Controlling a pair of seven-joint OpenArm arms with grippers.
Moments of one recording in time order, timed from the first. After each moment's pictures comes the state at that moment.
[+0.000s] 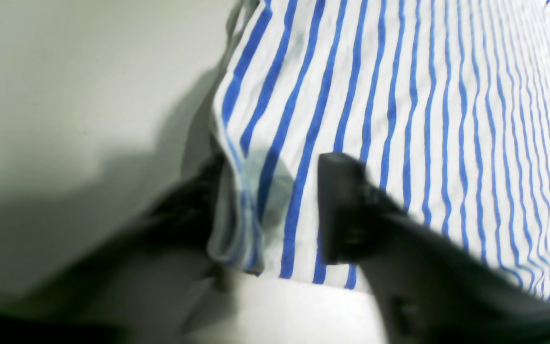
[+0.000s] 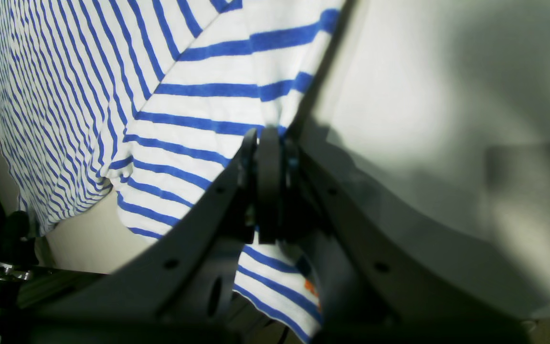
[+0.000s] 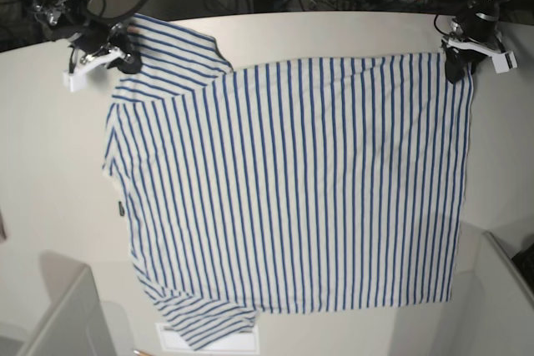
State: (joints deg) left arm 19.4 -5.7 -53.6 78.2 -33.2 -40.2 34.8; right arm -15.9 -2.0 43.2 88.3 41.4 25.6 -70.0
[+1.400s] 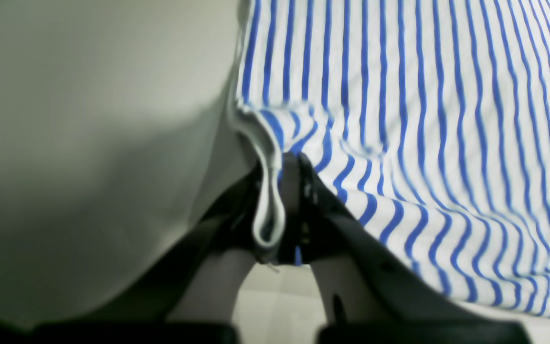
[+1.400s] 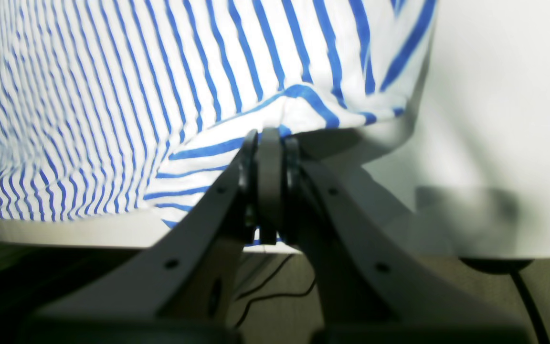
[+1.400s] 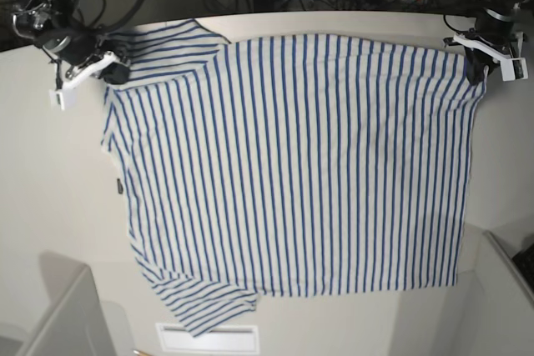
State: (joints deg) left arm 28.2 -5.4 -50.6 104.9 -29.6 -35.7 39.4; right arm -15.5 -2.5 43.0 109.4 41.1 24.9 -81.4
